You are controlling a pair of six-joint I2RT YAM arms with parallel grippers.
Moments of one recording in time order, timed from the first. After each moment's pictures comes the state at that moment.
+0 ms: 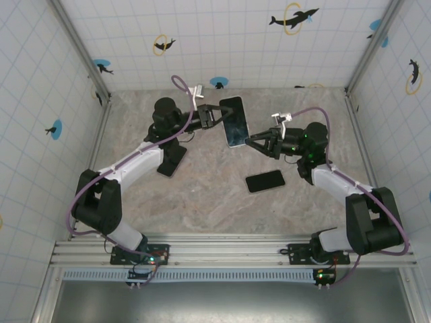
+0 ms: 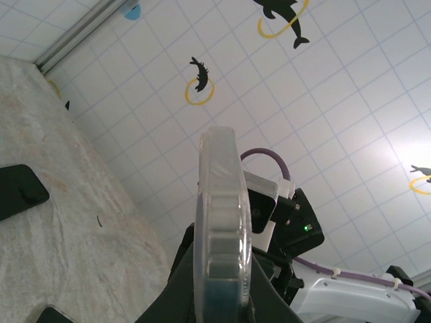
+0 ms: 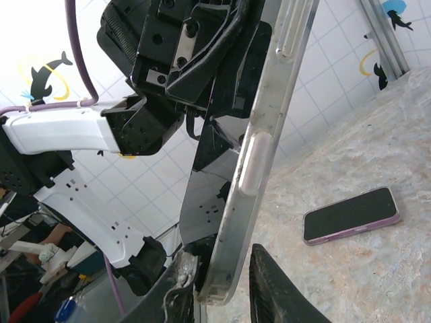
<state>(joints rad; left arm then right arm) -0.49 1.58 1.10 0.58 0.90 -1.03 0.29 1.38 0.68 0.83 -1.17 0.73</state>
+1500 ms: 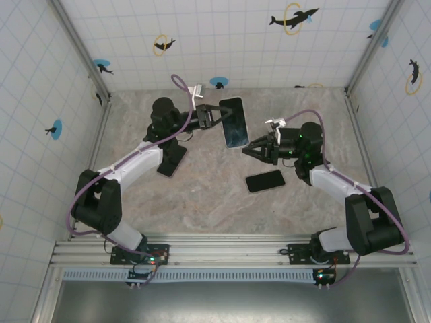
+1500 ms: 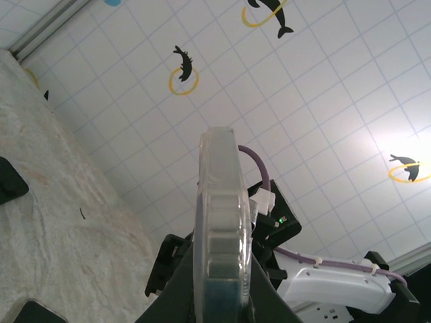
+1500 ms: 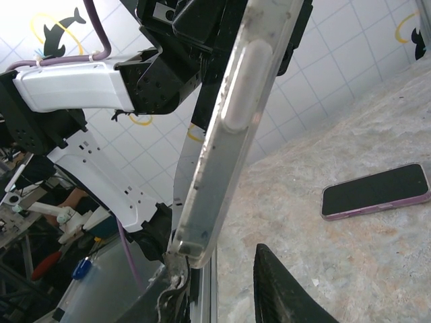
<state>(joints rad) -0.48 1.58 1.10 0.62 0.96 -1.07 0.32 1.38 0.68 0.73 -1.24 0.62</state>
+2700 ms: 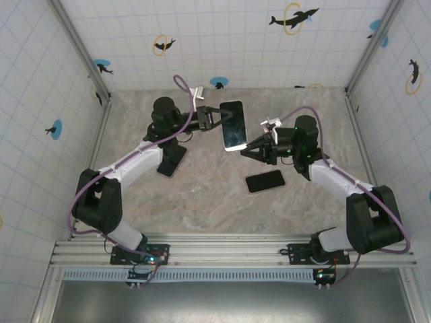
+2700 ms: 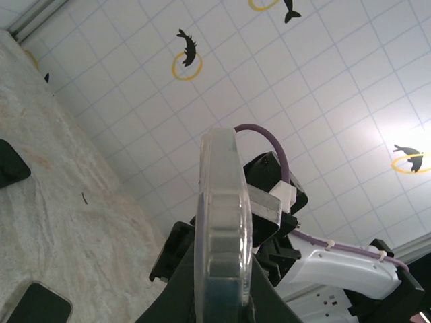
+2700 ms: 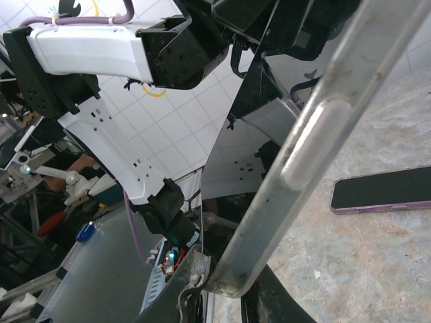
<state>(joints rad) -0.48 1.59 1.11 0.59 1.00 -1.06 0.34 1.39 0.77 0.48 -1.32 0.37</state>
